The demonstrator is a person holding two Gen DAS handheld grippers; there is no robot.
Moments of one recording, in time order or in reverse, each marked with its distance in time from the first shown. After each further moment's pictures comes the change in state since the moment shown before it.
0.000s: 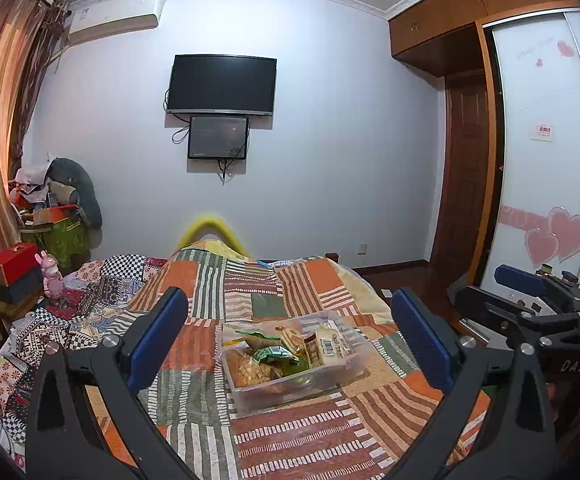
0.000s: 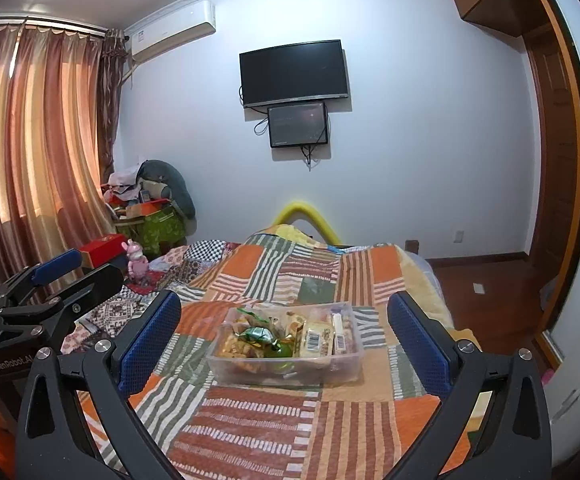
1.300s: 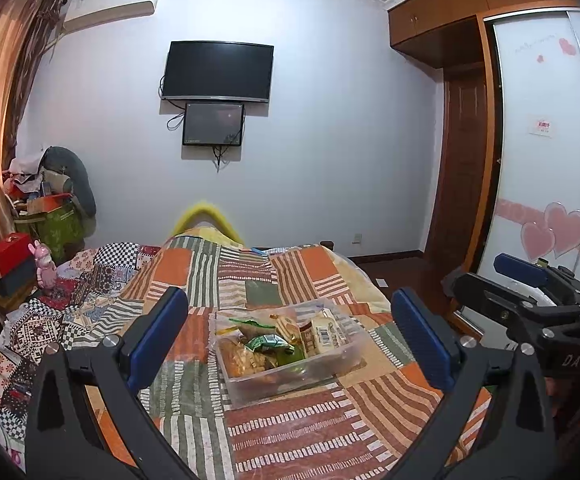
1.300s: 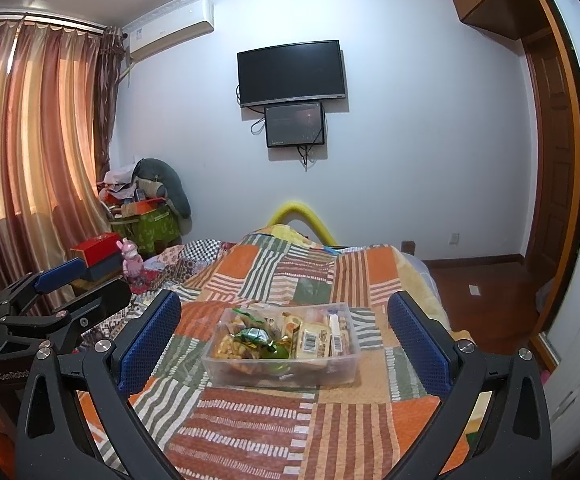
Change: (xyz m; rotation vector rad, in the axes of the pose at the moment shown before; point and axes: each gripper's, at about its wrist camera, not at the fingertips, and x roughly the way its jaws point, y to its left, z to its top) left arm 0.013 0.001 -0.007 -0.016 0.047 -0.016; right arm 0.005 0.000 0.003 -0.005 0.007 -0.018
